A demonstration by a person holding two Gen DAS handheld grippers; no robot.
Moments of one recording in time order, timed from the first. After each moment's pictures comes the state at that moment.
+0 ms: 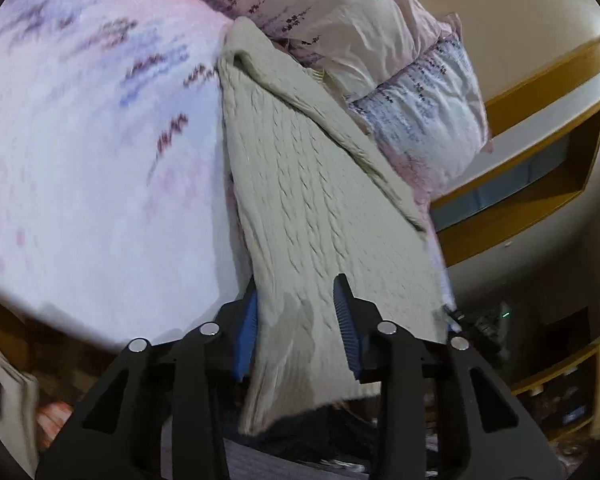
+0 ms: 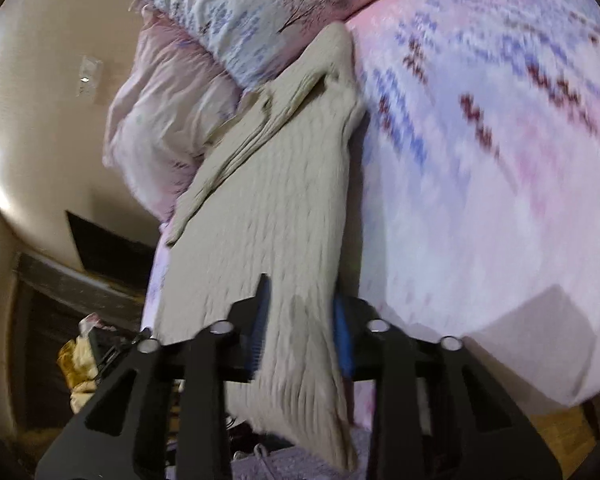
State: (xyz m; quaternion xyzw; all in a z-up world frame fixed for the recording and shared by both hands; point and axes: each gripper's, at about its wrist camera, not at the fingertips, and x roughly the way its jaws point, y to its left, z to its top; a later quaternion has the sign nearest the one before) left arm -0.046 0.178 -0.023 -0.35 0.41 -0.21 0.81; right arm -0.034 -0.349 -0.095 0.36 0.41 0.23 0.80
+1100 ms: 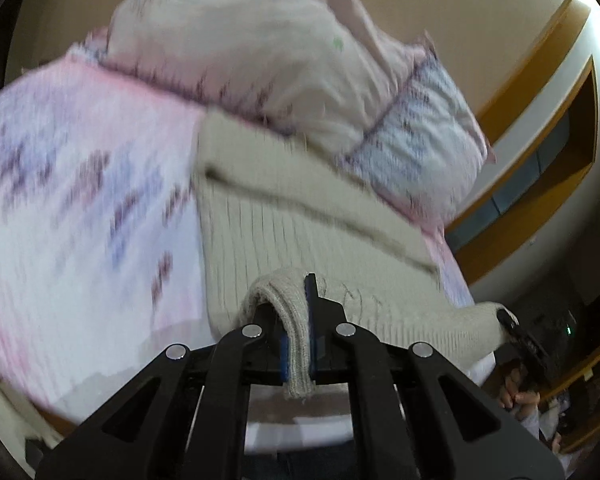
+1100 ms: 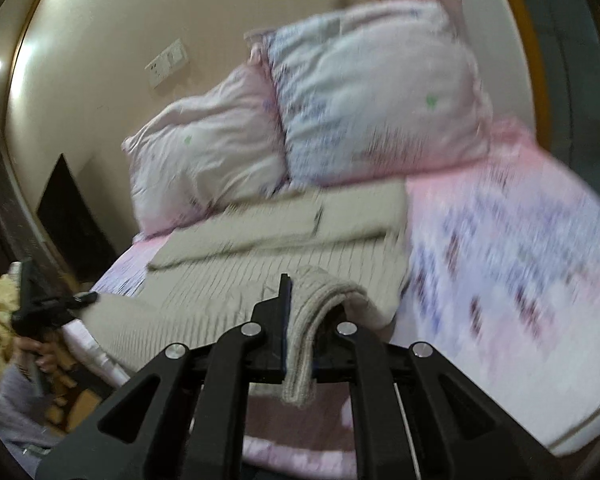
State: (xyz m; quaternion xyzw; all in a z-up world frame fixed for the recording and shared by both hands) left arm -0.007 0.184 0.057 -0.26 0.34 -0.16 0.89; right arm -0.058 -0.306 0.019 0.15 0.21 0.15 0.95
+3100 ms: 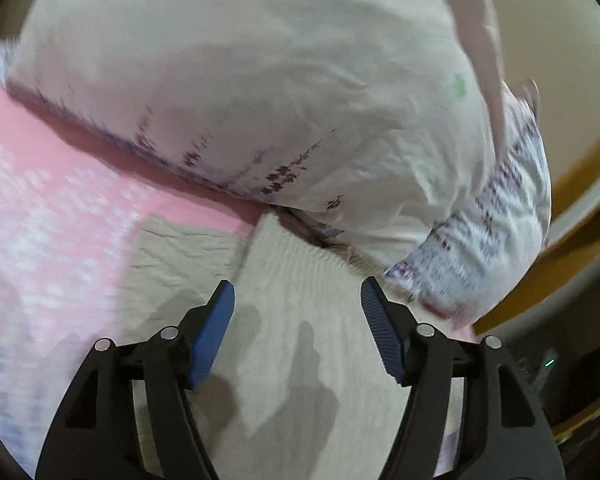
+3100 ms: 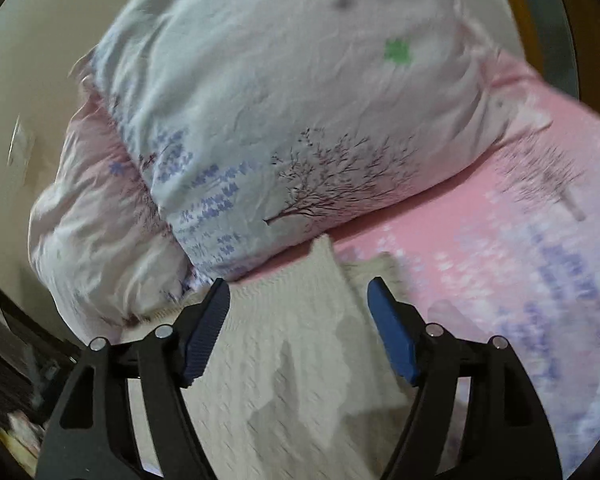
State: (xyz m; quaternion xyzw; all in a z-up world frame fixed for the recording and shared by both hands) left arm 0.231 0.186 0.037 -0.30 0.37 -0.12 0.87; right arm 0.192 -0.343 -0.002 0.29 0.30 0.07 0.91
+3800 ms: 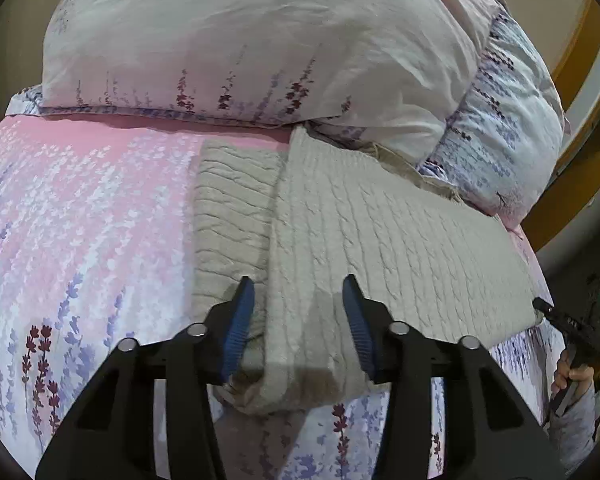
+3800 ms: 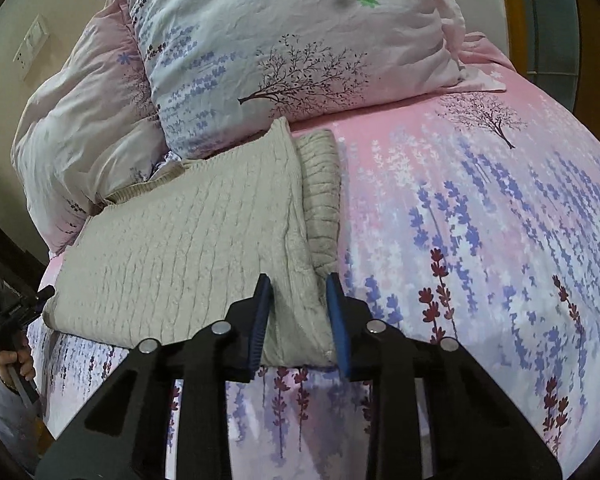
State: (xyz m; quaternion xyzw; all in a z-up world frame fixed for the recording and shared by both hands) left arm 0.165 0.172 0.017 -0.15 0.42 -0.11 0.89; right arm 0.113 -0.336 -0.044 0.18 0.38 0.06 0.90
